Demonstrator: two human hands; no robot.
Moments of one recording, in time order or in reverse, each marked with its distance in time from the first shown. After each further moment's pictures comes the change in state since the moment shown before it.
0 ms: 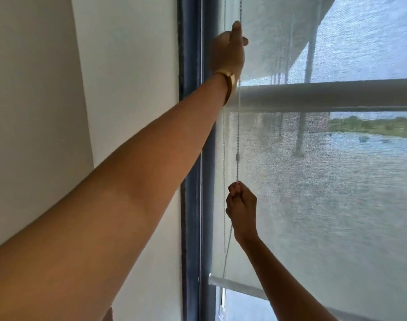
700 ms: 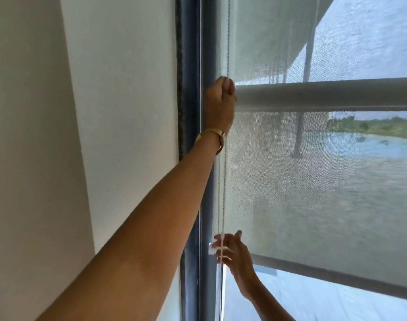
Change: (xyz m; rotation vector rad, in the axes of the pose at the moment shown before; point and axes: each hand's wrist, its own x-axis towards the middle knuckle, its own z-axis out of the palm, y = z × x) left_hand -0.056 -0.068 -0.020 -0.162 -0.075 0.030; right_hand -0.057 0.084 -0.036 -0.104 -0.268 0.339
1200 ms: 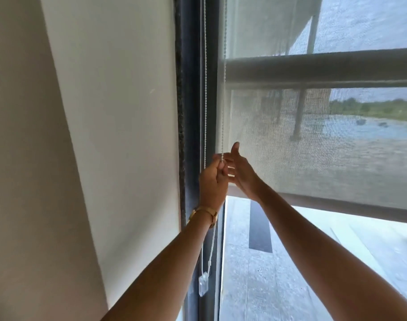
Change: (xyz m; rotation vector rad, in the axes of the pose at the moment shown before) left_hand -0.165 -0.107 -0.045 0.227 -0.022 -0.228; right_hand 0.087 -0.127 -0.006 -0.098 -0.074 0.017
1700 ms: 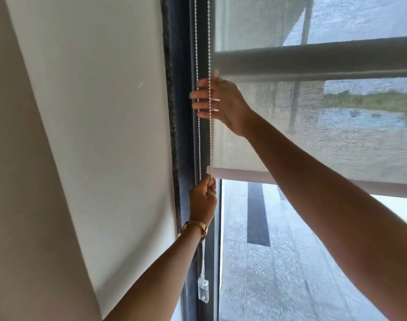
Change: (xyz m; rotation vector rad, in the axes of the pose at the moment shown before) left_hand -0.022 -0.050 -0.005 0.124 0.018 -0.044; right_hand 0.032 -0.127 0.008 0.076 -0.052 -0.263
